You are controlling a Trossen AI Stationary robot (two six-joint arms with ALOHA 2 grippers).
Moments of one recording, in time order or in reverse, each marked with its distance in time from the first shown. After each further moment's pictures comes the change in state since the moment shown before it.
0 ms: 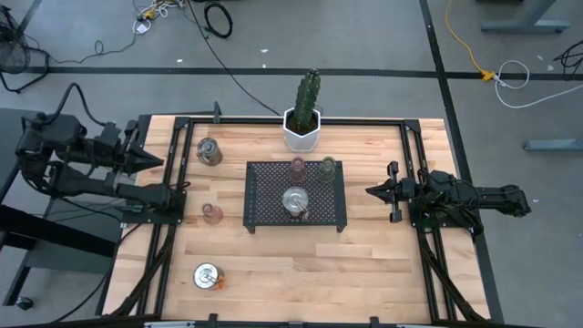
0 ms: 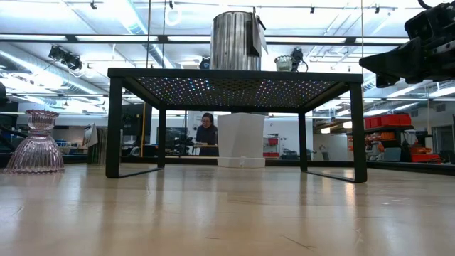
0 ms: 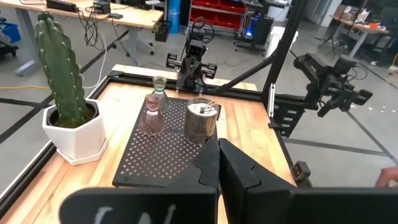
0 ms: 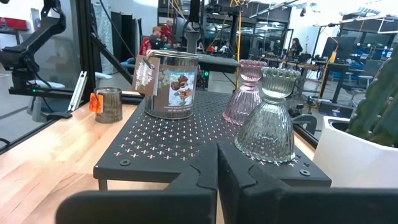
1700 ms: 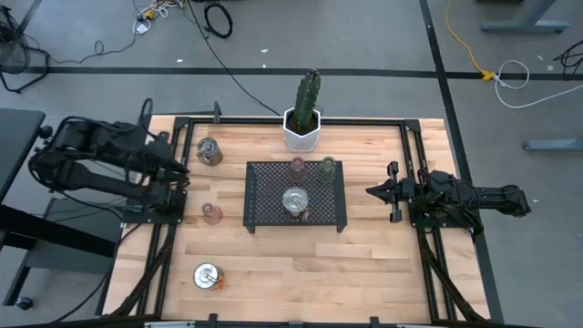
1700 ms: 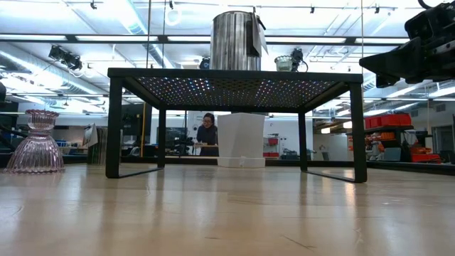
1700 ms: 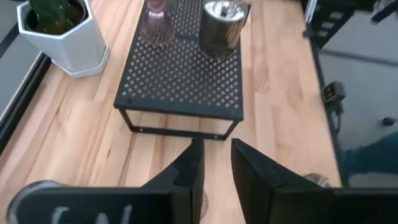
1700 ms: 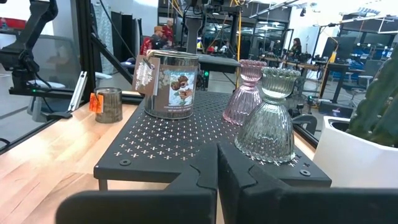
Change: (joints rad) left arm 0.000 0.255 0.004 -0.220 -0.005 0.010; right arm 0.000 0.000 0.000 0.000 0.000 0.000
